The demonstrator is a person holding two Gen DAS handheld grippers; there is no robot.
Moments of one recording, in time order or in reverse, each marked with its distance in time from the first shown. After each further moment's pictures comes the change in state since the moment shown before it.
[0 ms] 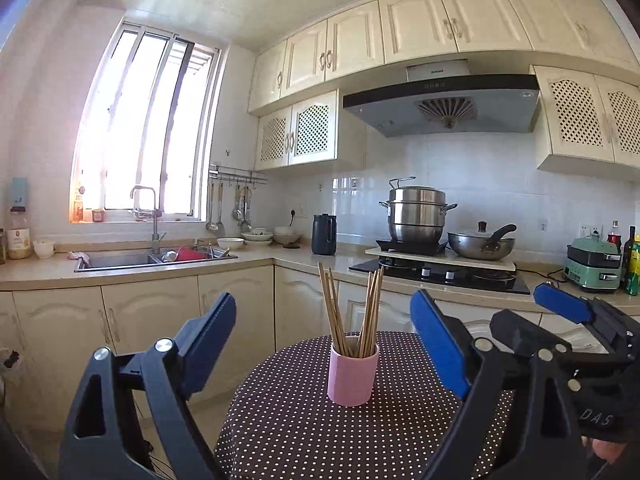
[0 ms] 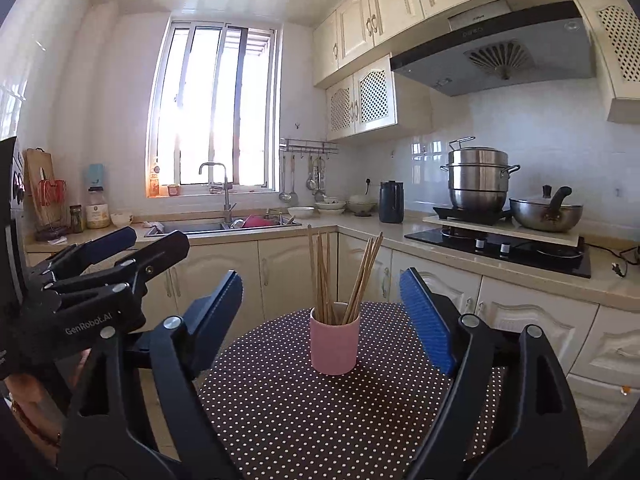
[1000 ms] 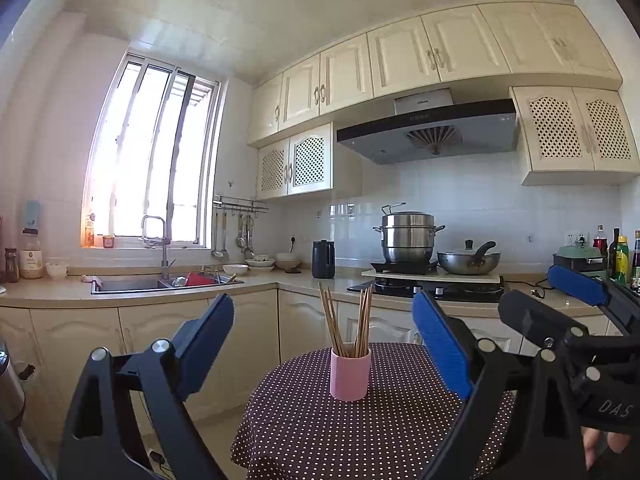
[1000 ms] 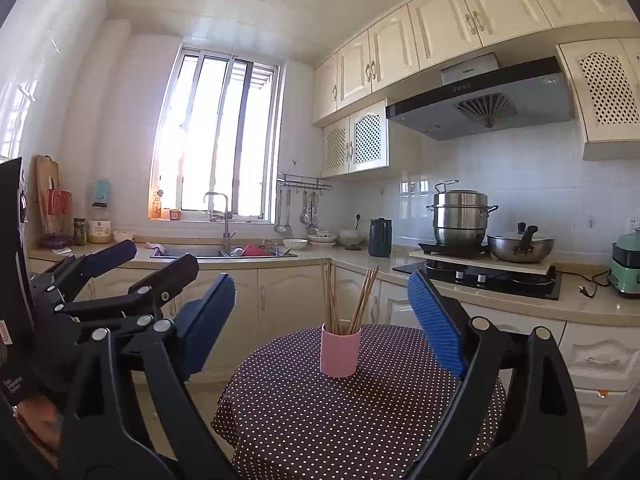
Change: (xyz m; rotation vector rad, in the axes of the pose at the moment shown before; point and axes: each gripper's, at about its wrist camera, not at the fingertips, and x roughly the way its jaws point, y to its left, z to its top) left arm -0.096 -0.002 0.007 0.028 -0.090 -0.007; right arm -0.091 0.047 0.015 -0.042 -0.107 -0.045
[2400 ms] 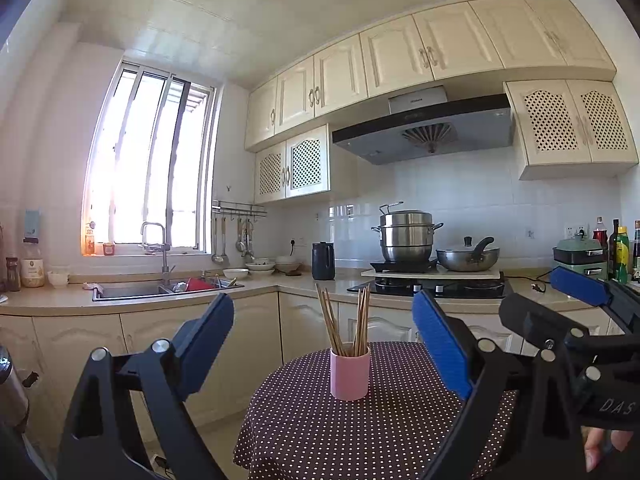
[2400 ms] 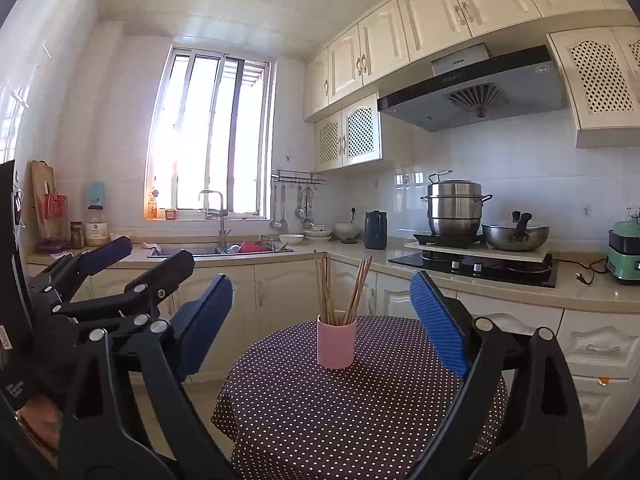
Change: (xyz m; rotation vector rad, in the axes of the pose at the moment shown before) left arm 0.000 -0.014 -0.004 0.031 -0.006 0.004; right arm -0.003 -0.009 -0.006 0.027 0.021 -0.013
